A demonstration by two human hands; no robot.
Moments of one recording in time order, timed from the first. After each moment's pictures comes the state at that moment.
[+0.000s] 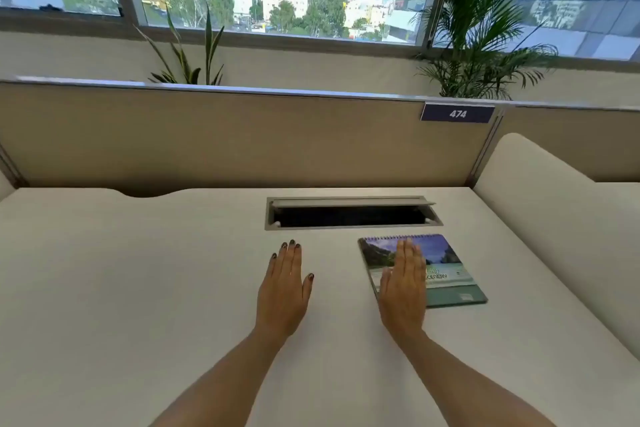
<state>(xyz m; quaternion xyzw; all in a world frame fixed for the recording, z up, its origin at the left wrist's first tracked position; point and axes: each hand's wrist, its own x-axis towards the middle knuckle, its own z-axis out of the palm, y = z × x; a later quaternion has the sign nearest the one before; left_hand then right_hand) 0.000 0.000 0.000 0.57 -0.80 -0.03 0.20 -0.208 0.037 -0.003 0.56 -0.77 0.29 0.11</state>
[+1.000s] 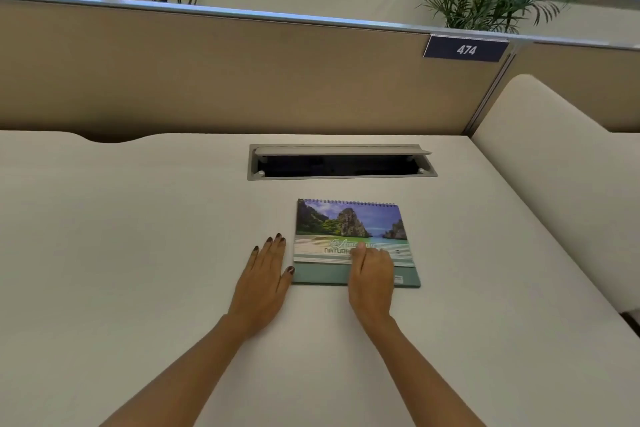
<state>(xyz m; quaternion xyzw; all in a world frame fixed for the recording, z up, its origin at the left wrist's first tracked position) 0.020 0.025 -0.056 0.53 -0.82 -0.17 0.15 -0.164 0.065 -0.017 0.49 -0.79 0.38 -0.04</state>
